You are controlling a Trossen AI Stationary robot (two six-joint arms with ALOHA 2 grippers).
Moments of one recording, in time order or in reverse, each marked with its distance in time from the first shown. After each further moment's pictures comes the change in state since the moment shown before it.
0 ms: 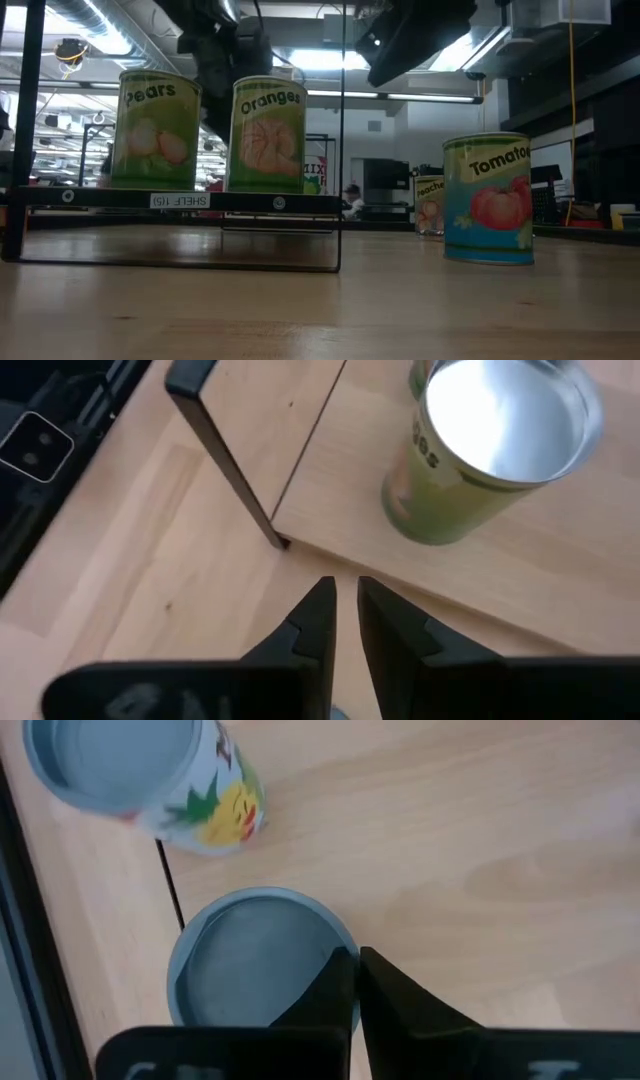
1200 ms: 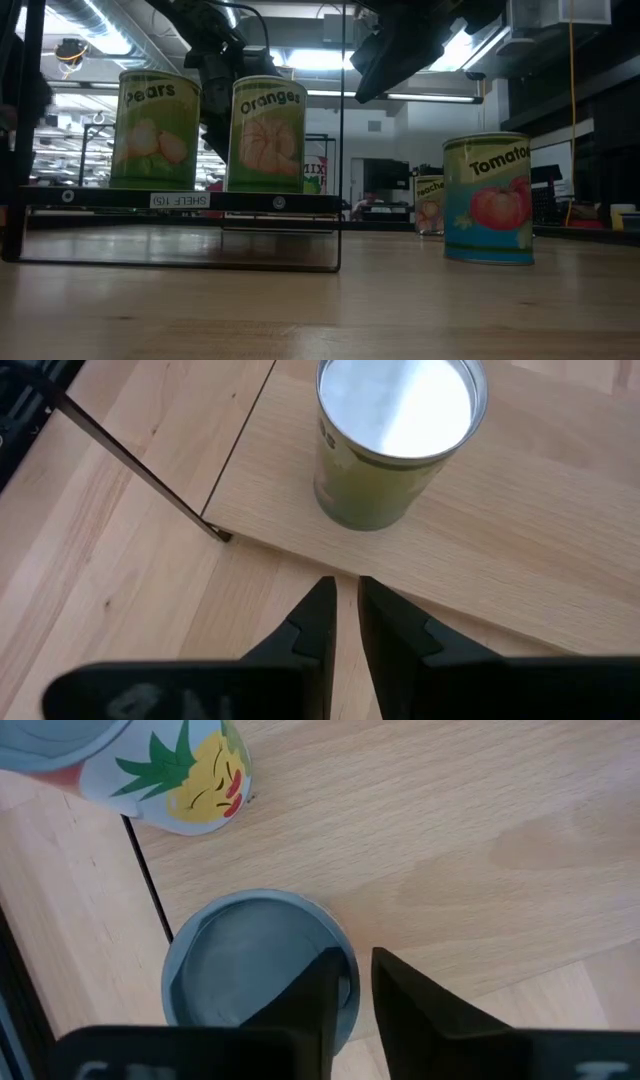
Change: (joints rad) left arm 0.030 0.085 0.002 0.007 -0.002 0.090; right arm -0.088 0.000 0.000 -0.008 0.000 -0.056
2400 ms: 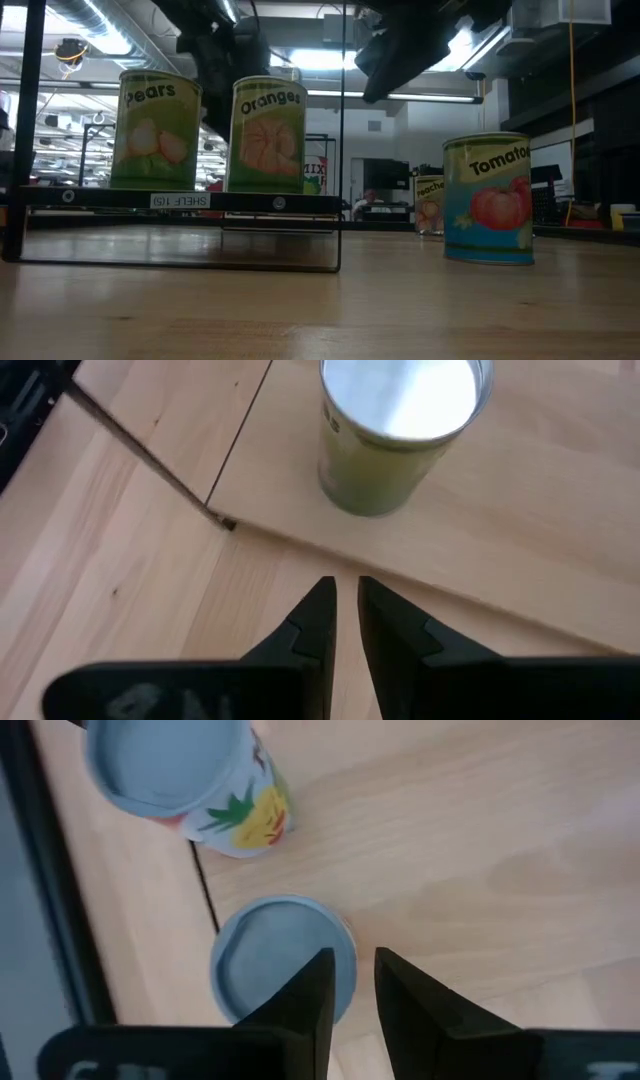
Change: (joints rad) left arm -0.001 -0.104 -0.001 0.018 -0.001 -0.044; right arm 0.000 -0.015 0.000 -0.037 -0.002 0.011
